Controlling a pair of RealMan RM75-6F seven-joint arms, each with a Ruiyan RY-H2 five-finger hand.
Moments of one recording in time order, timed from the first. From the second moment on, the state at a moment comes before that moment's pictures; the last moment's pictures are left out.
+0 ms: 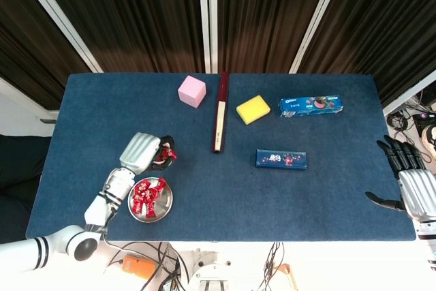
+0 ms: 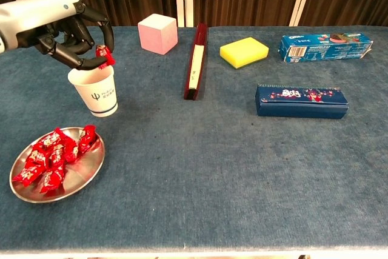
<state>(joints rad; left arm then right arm) -0.61 -1.45 -0.22 -1.66 1.25 1.03 0.21 0.13 -0.91 0.05 -1.74 -1.57 1.45 0.17</state>
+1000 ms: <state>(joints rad) -0.50 -1.35 -0.02 -1.63 1.51 1.21 0.17 0.14 -0.91 0.05 -1.75 -1.58 1.45 0.16</state>
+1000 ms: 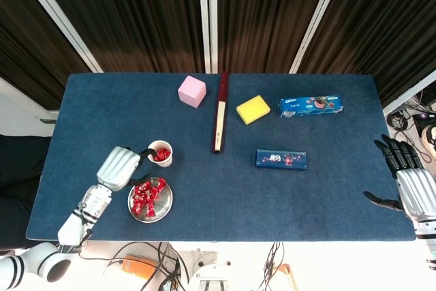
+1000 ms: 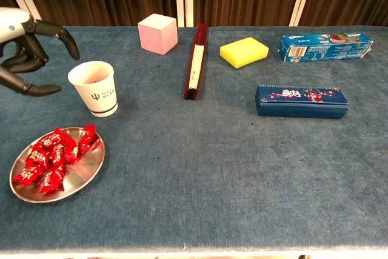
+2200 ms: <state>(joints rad) -0.53 -1.43 0.11 -1.41 1.67 1.07 0.20 0.13 -0.91 0.06 -1.79 -1.58 1.45 0.11</state>
